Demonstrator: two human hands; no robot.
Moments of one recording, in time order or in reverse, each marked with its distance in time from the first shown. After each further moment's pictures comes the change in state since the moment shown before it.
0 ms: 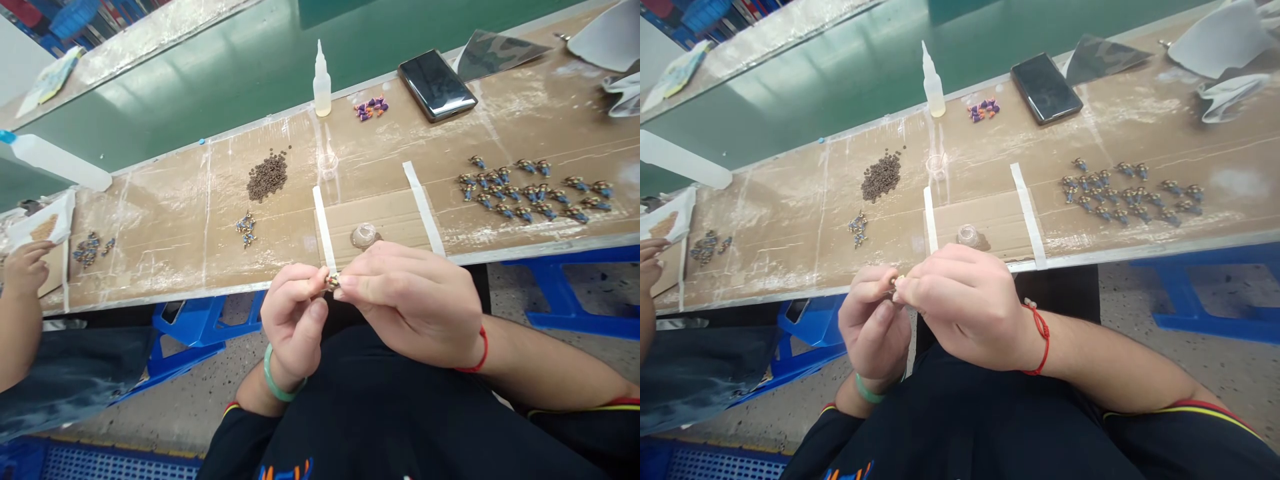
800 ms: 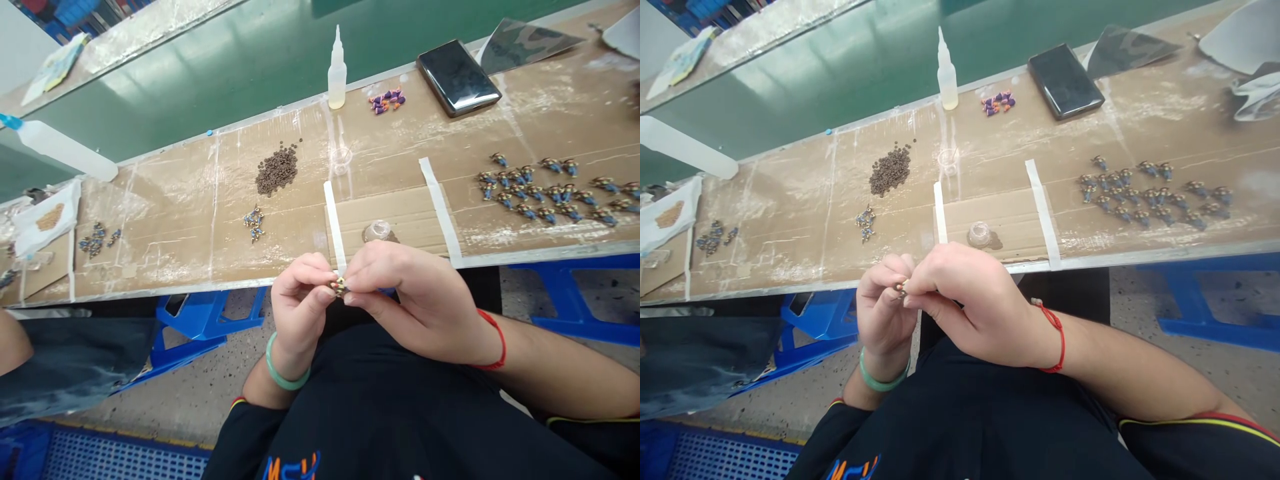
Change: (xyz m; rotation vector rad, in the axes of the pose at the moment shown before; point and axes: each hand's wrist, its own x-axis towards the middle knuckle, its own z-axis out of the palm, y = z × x) left_hand 0.018 -0.007 0.000 -0.347 -0.014 -0.183; right_hand 0.003 0.006 0.007 0.168 -0.114 0.109
